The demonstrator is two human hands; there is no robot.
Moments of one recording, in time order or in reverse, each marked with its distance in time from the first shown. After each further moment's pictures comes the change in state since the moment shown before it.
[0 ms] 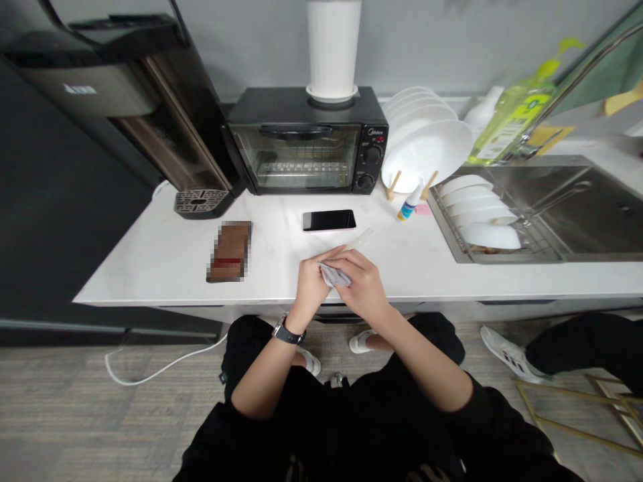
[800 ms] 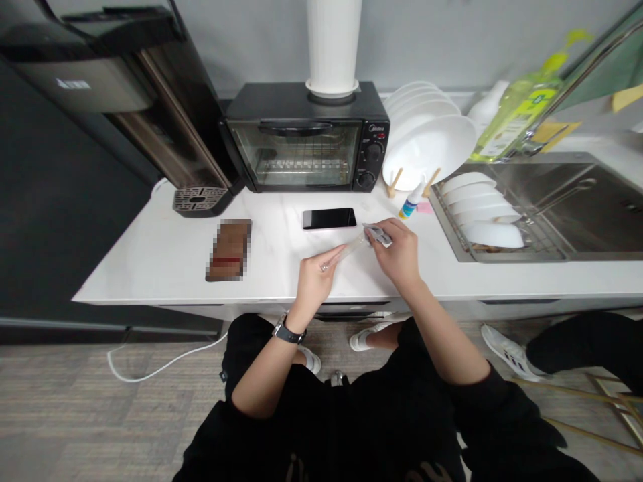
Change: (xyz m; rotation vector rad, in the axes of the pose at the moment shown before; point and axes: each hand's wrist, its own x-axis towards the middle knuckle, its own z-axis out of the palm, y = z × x) left_hand 0.000 -0.003 0.006 -0.041 0.027 -0.044; right_hand 0.026 0.063 -0.052 -0.211 0.166 0.212
